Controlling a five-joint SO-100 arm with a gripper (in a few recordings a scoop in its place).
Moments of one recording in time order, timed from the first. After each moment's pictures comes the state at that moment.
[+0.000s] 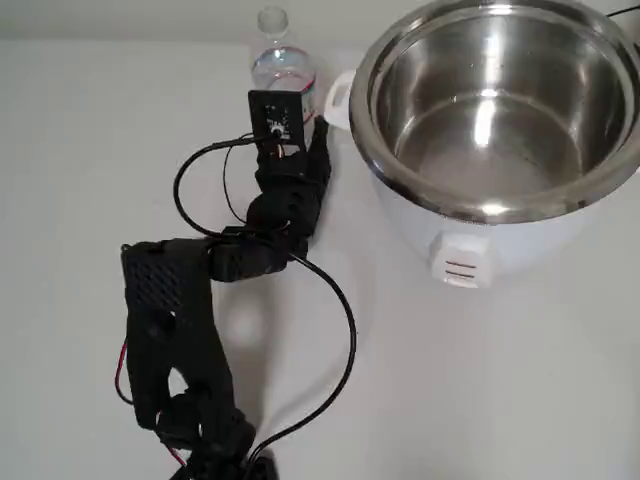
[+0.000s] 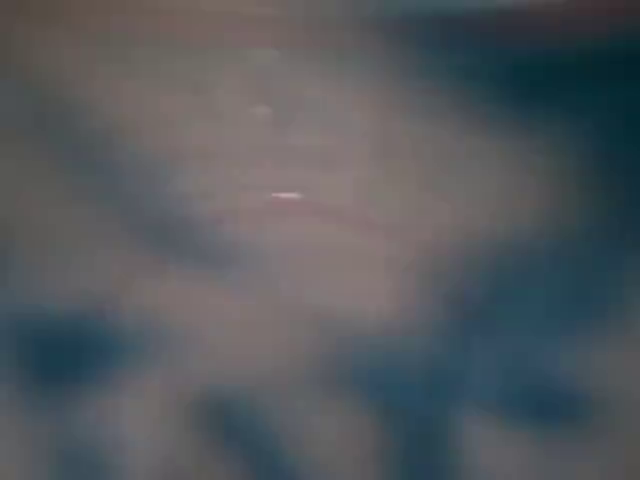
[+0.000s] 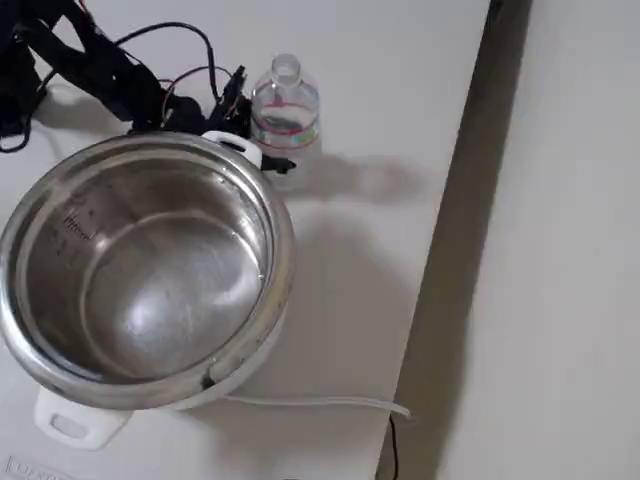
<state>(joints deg) -6.5 50.7 107.4 -60.3 -84.6</state>
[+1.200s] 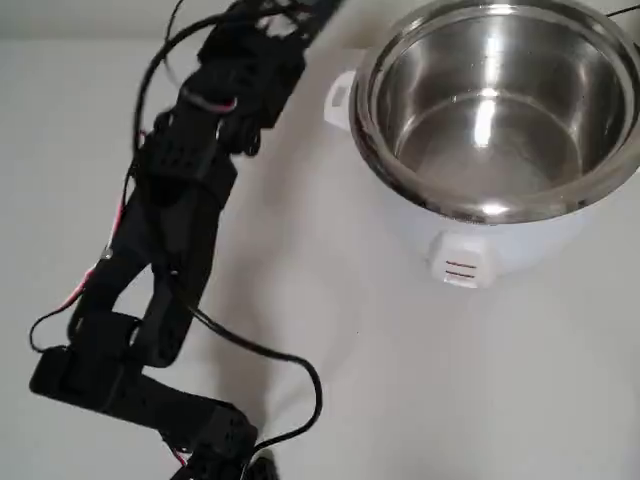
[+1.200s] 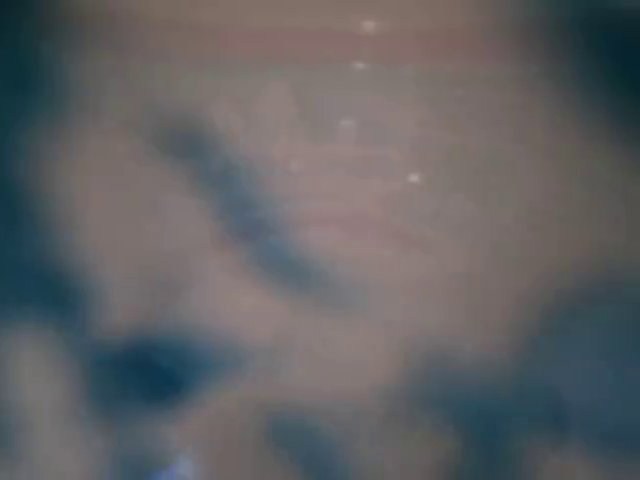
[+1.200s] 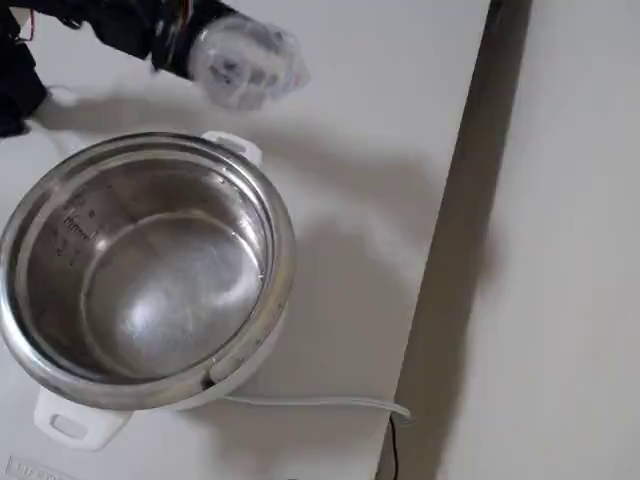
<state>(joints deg) -1.1 96.2 83.4 13.5 -31.6</state>
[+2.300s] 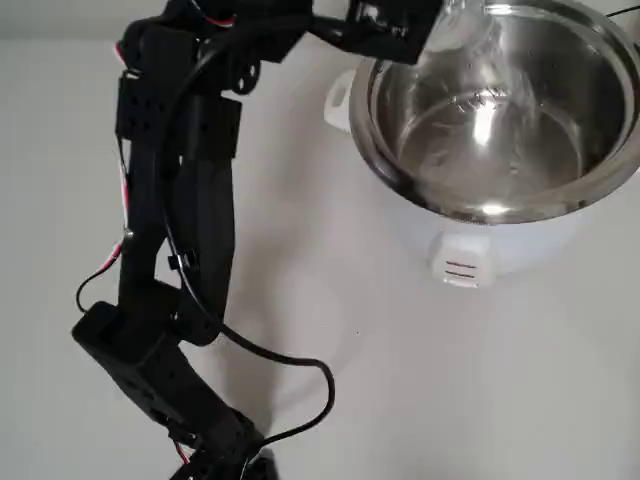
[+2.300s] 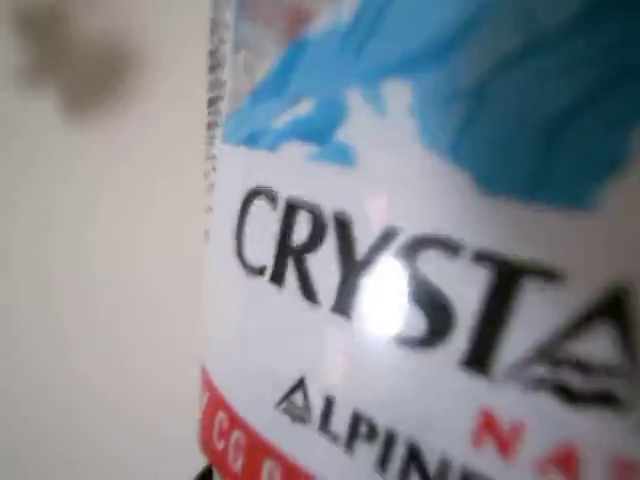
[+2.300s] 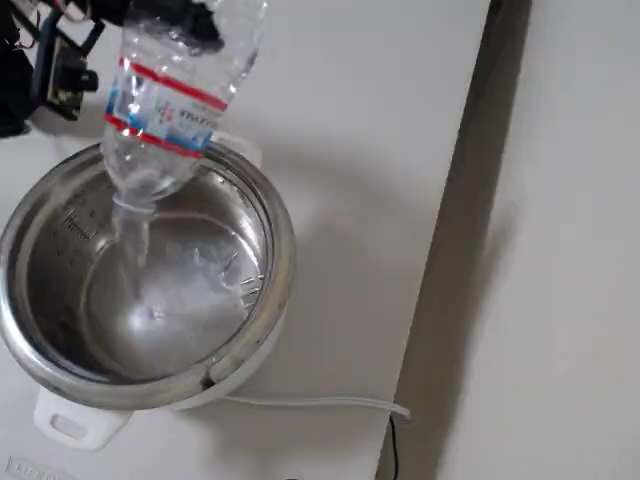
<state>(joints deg) 7.8 82.8 37.5 46.3 28.3</state>
